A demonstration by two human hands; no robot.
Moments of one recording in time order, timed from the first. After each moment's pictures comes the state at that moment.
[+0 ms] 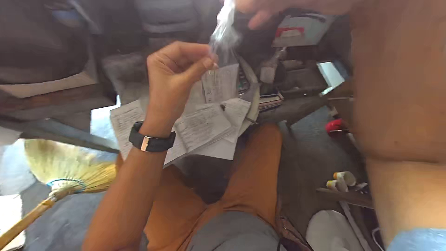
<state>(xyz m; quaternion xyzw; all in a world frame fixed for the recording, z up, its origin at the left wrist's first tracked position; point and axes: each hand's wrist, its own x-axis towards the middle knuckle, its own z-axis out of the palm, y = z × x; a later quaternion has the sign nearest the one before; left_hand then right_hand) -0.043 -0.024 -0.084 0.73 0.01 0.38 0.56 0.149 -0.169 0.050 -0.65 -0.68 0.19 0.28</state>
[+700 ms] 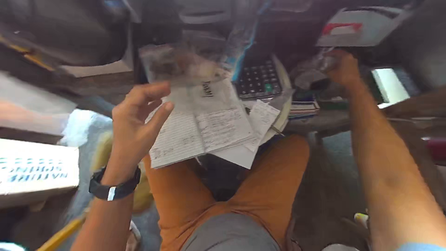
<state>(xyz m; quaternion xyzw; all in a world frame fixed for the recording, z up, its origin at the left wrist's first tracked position) -0.166 -0.010 -0.120 0.83 0.21 0.32 0.40 0.370 -0.198 -0.167 -0.88 -0.40 0.06 0.24</state>
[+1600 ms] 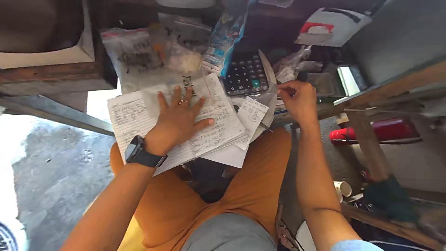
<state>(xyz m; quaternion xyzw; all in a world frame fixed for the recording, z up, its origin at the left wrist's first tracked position) -0.080 0.011 -0.187 0.97 0.19 0.00 0.13 0.182 -0.203 -0.152 -0.88 -0.38 0.05 0.28</state>
